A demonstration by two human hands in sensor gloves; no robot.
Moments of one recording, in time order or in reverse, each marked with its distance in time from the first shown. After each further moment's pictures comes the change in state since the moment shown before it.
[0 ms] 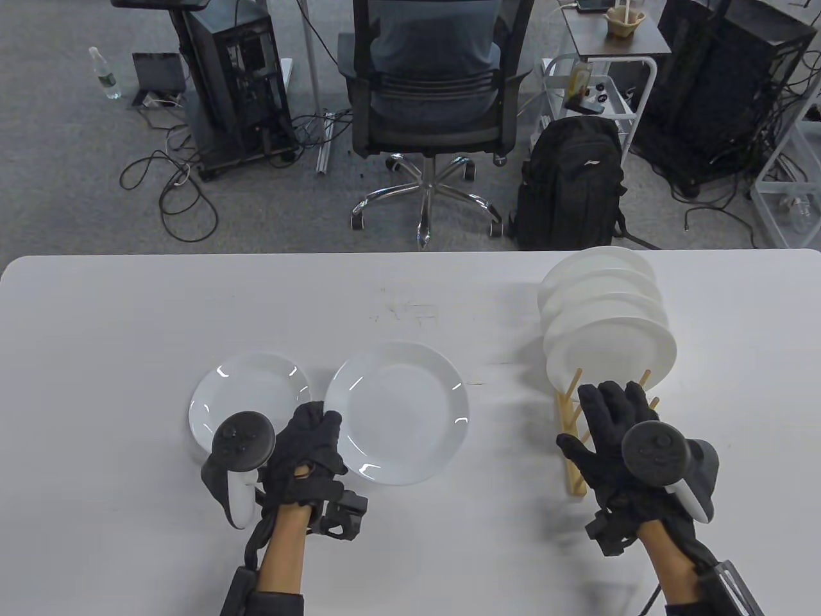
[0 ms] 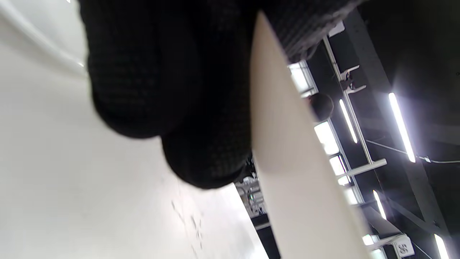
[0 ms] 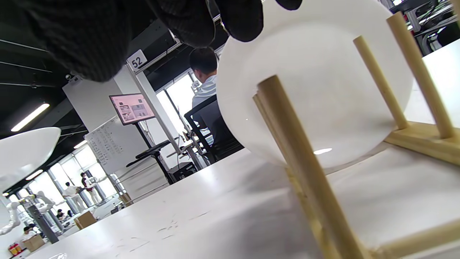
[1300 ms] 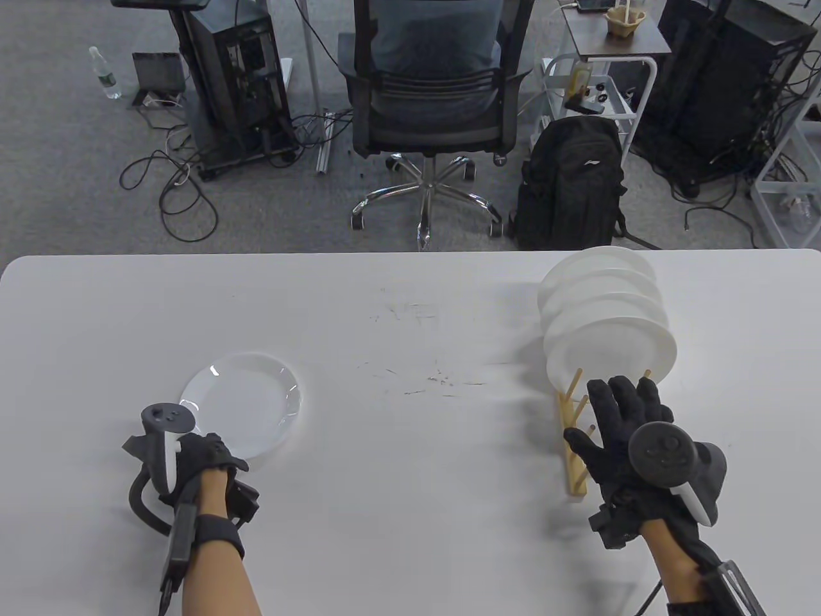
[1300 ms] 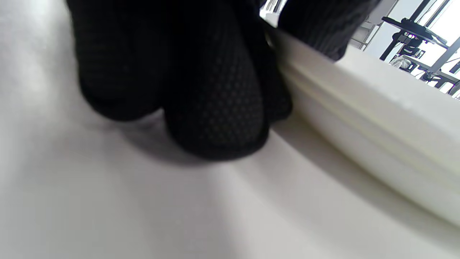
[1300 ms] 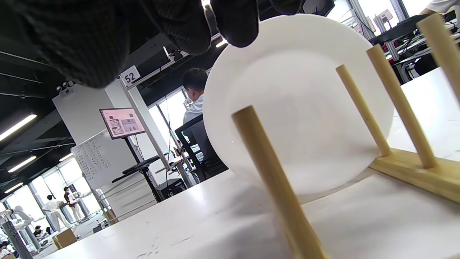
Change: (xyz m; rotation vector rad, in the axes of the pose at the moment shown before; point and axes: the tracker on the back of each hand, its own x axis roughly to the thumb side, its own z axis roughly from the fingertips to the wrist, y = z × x) left_hand -0.115 0.115 -0.064 0.287 0.732 -0.588; right_hand -0.005 -0.008 0.000 -0.079 0.049 0.046
